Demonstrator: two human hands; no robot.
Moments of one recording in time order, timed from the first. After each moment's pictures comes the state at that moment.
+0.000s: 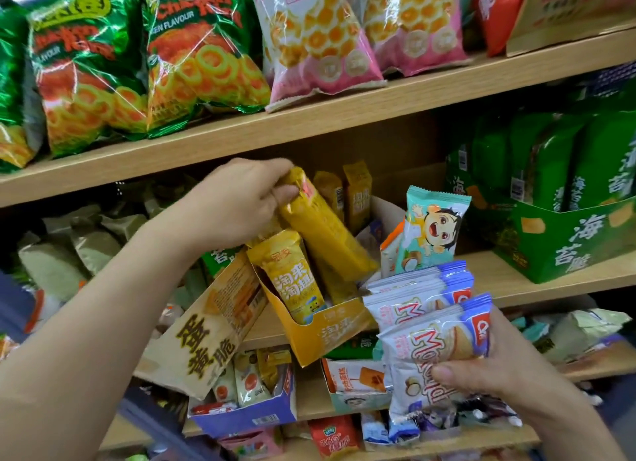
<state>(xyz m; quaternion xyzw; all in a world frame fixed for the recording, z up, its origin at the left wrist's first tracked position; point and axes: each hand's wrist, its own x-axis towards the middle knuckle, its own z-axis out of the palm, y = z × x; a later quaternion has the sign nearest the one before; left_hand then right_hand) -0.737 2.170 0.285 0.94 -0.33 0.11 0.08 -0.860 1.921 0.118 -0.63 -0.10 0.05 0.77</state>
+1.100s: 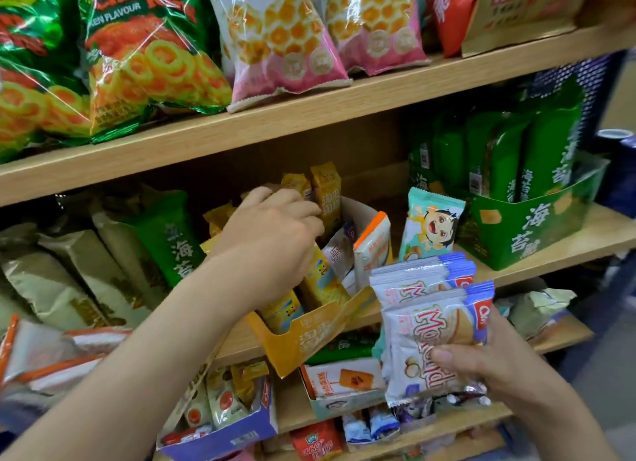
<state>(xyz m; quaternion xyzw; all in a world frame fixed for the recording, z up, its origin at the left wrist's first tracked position) -0.750 2.131 0.233 0.87 -0.40 0.24 -0.15 -0.866 1.913 0.097 -0.63 -0.04 -0.04 0.77</state>
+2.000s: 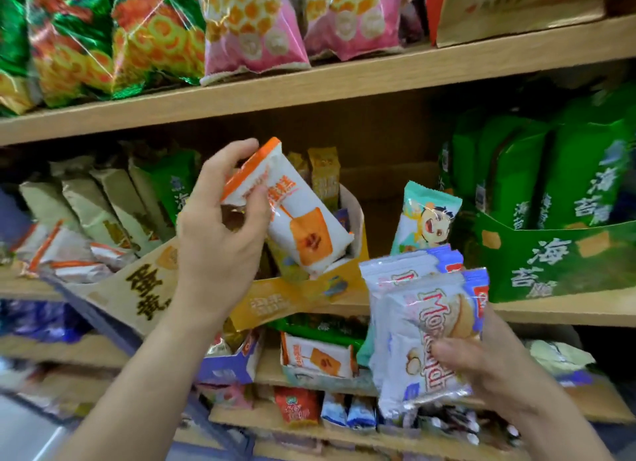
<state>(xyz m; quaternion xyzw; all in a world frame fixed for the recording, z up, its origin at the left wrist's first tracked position) -0.810 2.078 0.200 0.79 -0.18 0.43 0.39 -0.843 1.830 0.098 -0.56 -0.18 0.10 0.80</state>
